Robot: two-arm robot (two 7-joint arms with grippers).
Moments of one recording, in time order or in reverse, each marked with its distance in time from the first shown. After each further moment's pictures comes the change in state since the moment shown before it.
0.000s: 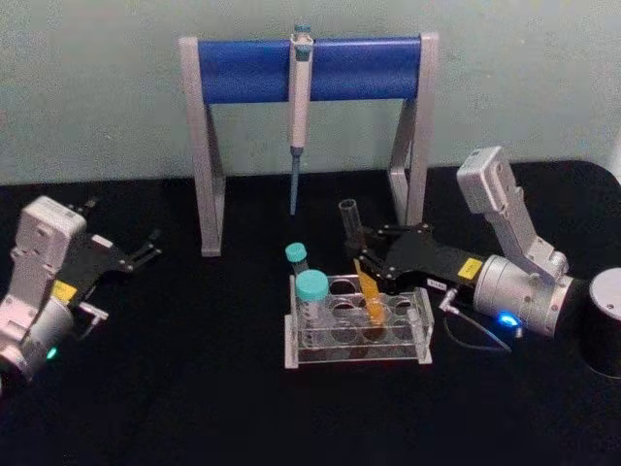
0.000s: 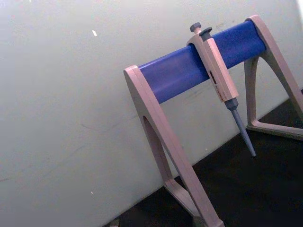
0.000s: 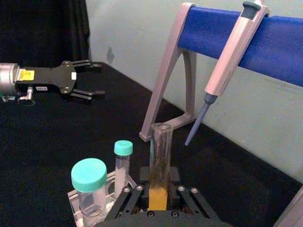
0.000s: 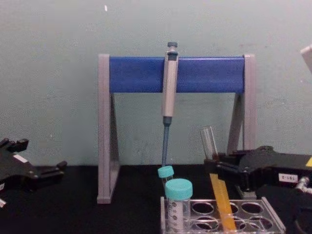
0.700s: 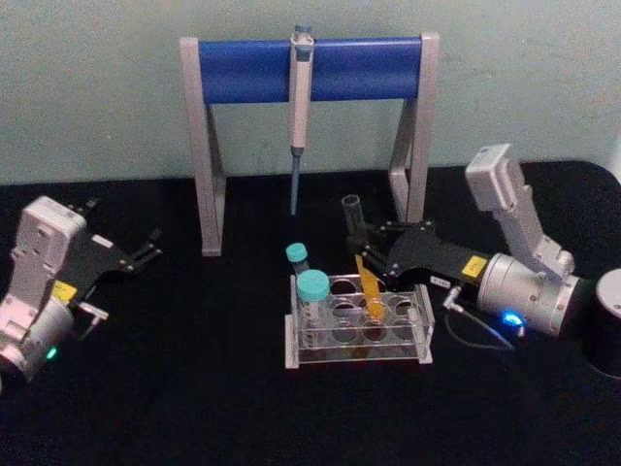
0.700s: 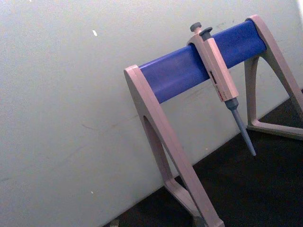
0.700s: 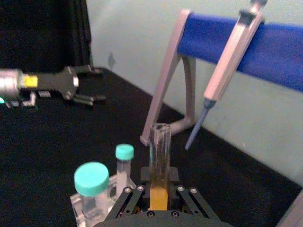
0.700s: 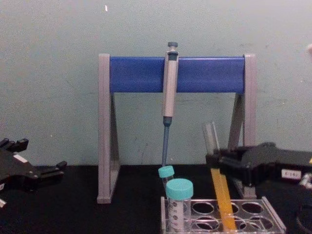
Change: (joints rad) left arm 0.000 0.000 0.000 0.000 0.000 0.000 0.000; right arm -0.007 0.003 0.010 -0.006 0.016 -0.012 0.008
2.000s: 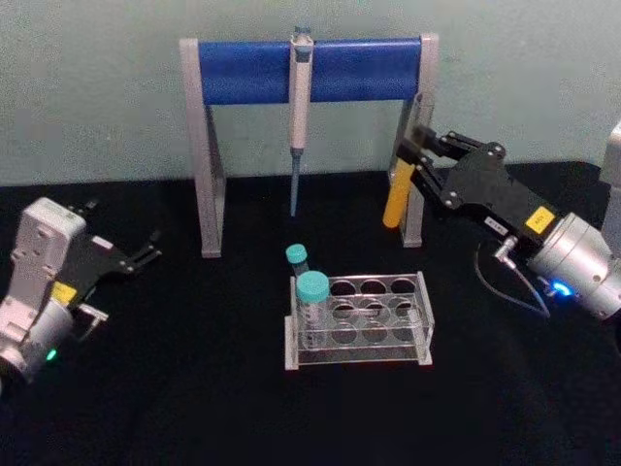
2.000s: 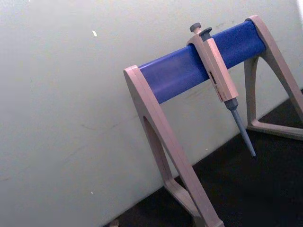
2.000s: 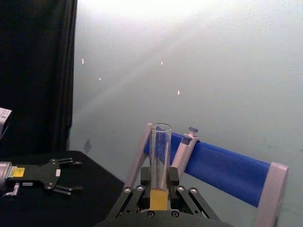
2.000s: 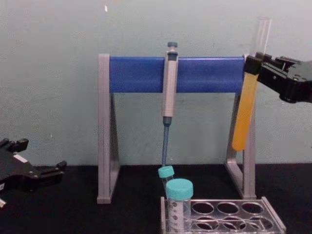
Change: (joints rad) left arm 0.000 0.000 0.000 0.000 0.000 0.000 0.000; right arm -0.118 -0.019 0.186 -0.132 0.088 -0.300 -0.010
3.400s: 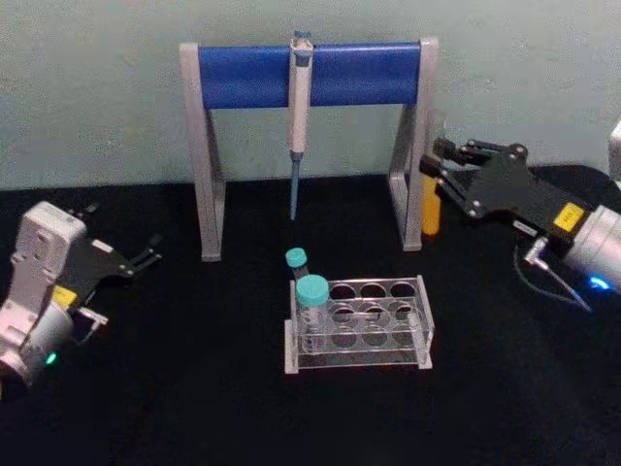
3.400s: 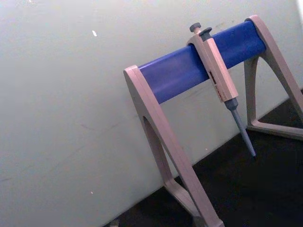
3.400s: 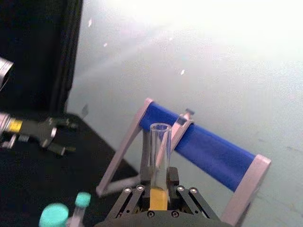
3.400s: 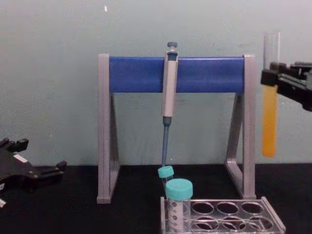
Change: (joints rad) left arm 0.000 0.000 0.000 0.000 0.000 0.000 0.000; right arm 0.027 0.141 -0.021 -0.035 -0.070 0.047 0.001
